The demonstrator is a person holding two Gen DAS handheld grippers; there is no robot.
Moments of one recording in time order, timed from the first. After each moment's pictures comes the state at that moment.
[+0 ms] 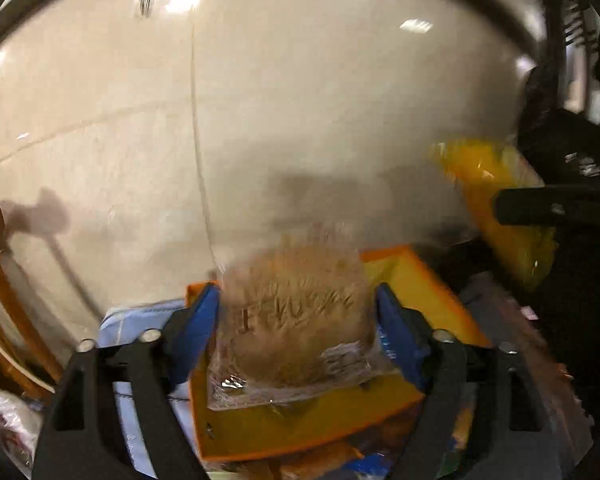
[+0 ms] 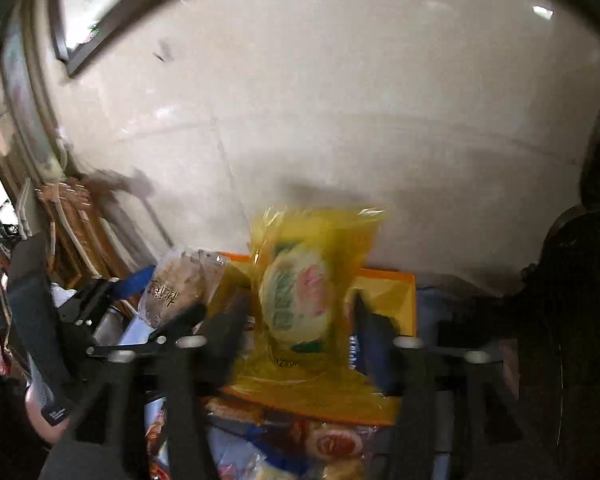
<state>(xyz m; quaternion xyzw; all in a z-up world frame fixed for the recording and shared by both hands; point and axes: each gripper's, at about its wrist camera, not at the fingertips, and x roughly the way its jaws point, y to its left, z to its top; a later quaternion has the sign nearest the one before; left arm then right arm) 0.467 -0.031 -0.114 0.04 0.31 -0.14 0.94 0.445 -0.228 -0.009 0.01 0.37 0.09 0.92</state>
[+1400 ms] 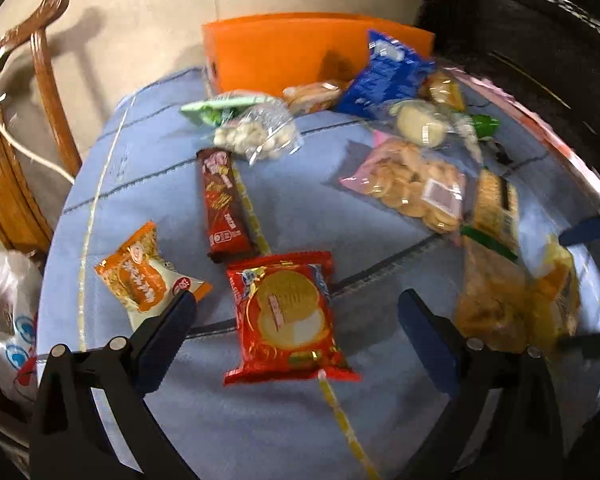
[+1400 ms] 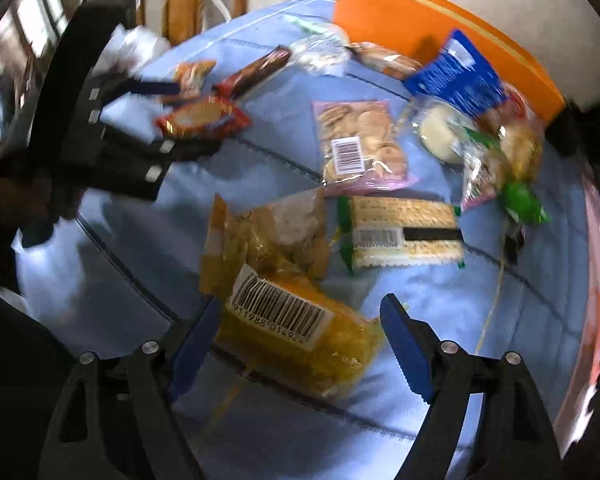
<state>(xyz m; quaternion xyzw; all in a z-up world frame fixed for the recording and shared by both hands) 0.192 0.071 -0.317 0.09 0.44 -0.19 0.87 0.124 -0.101 -0.250 -0.17 0.53 0.17 0.81</state>
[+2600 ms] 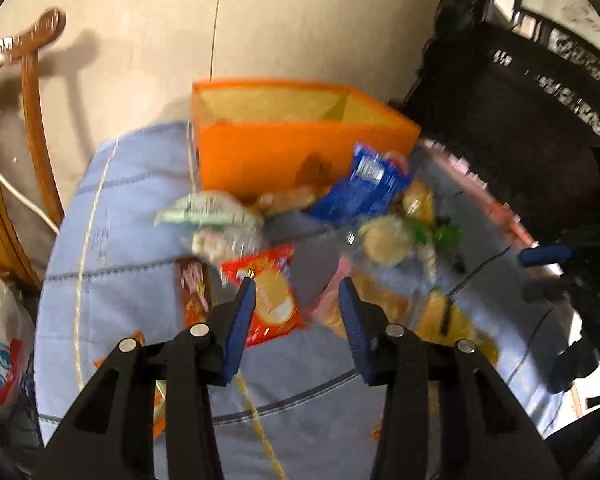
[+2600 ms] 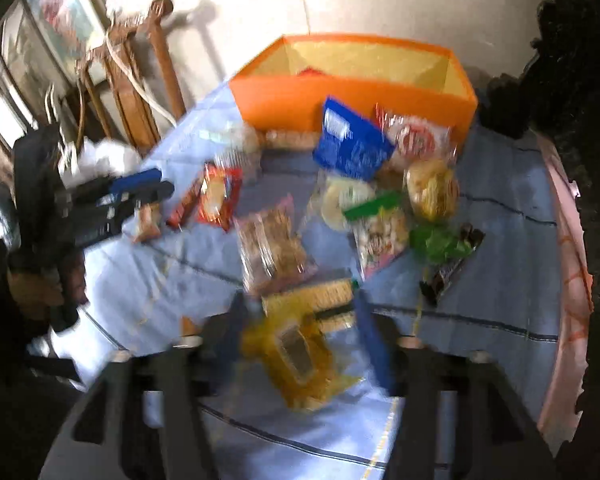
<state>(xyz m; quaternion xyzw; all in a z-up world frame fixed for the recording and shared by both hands) 0.233 0.064 -0.243 0.01 0.40 -0.23 0.88 0.183 -0.191 -0.171 -0.03 0.51 0.15 0.85</state>
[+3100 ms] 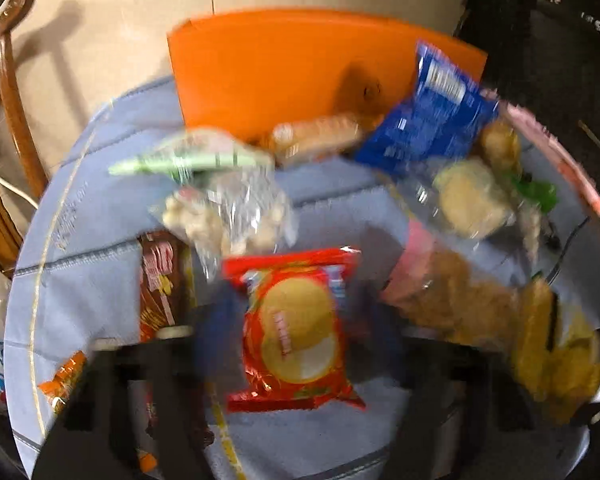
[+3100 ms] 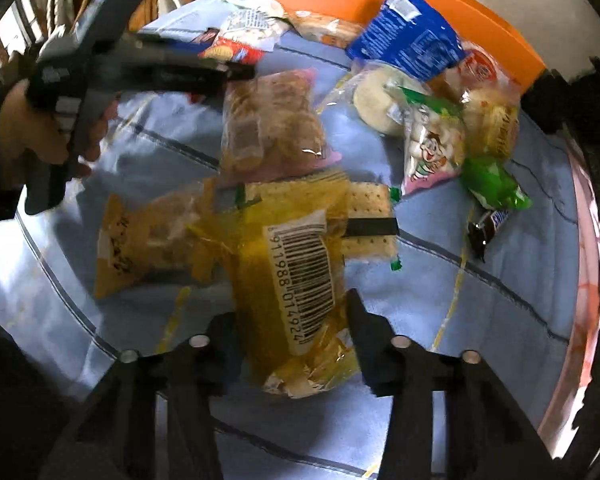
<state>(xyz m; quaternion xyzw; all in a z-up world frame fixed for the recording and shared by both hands) 0.285 0.021 -0.334 0.07 0.45 -0.17 0.87 0.165 -0.150 -0.262 -0.15 0.57 0.14 0.80</state>
